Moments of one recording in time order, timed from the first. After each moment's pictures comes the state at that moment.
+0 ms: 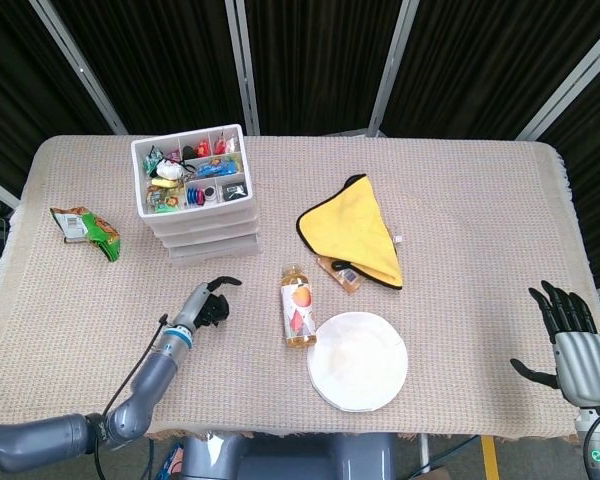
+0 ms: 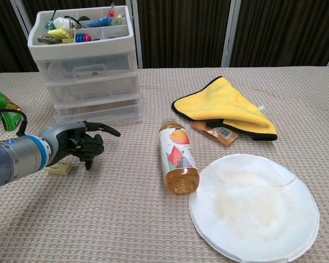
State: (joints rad) left arm -0.64 -1.70 -0.29 -1.54 0.71 0.86 -0.05; right arm 0.07 -1.13 0.06 -1.59 -1.53 1.50 0.06
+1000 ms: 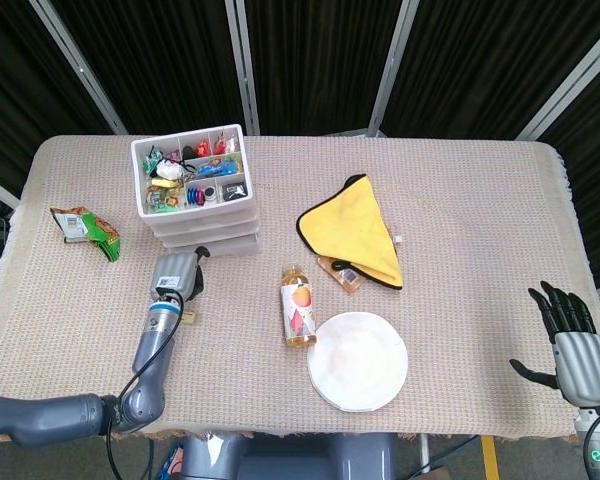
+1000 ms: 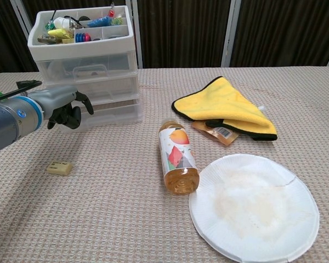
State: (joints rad) left arm -0.80 -1.69 -0.29 -1.52 0.54 1.17 0.74; right arm 0.07 -1.12 0.06 -1.59 -1.52 1.50 0.06
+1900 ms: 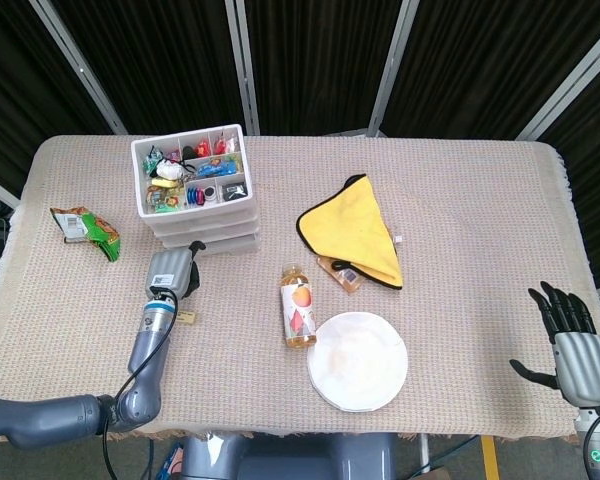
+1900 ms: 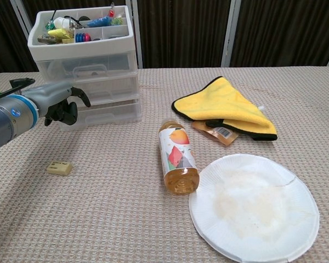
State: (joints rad) left arm -0.78 -1.69 -0.27 -1.49 0.60 1.18 0.67; right arm 0.07 -1.12 0.06 -1.60 -1.52 1.50 0.06
